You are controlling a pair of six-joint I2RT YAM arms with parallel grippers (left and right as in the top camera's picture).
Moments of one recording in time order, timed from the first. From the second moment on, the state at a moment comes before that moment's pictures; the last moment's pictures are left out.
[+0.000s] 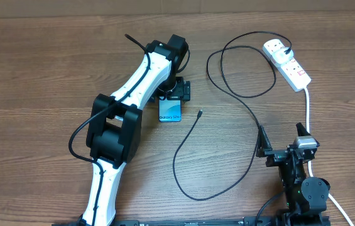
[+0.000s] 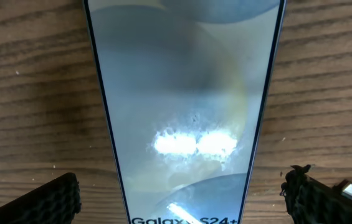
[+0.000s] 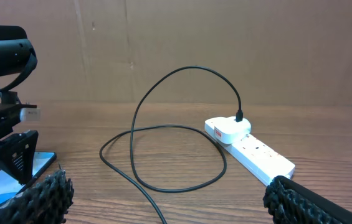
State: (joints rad) left arm -0.44 2.32 1.95 -1.20 0.02 -0.44; right arm 0.04 0.01 0.02 -0.04 -0.04 0.01
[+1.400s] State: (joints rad) left arm -0.43 2.35 1.89 -1.13 0.02 -0.44; right arm 0.04 0.01 0.02 -0.03 -0.04 0.01
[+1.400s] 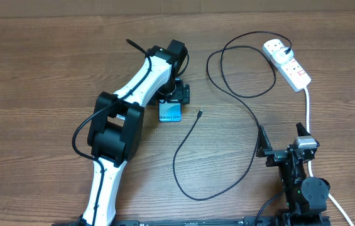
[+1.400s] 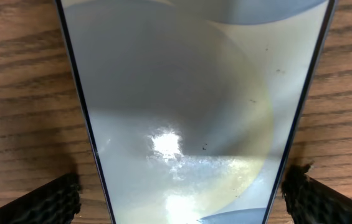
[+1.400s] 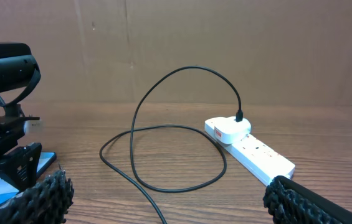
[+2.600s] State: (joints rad) left arm -0.42 2.35 1.89 -1.12 0.05 -0.45; right arm 0.04 0.01 0.02 -0.03 -0.04 0.01
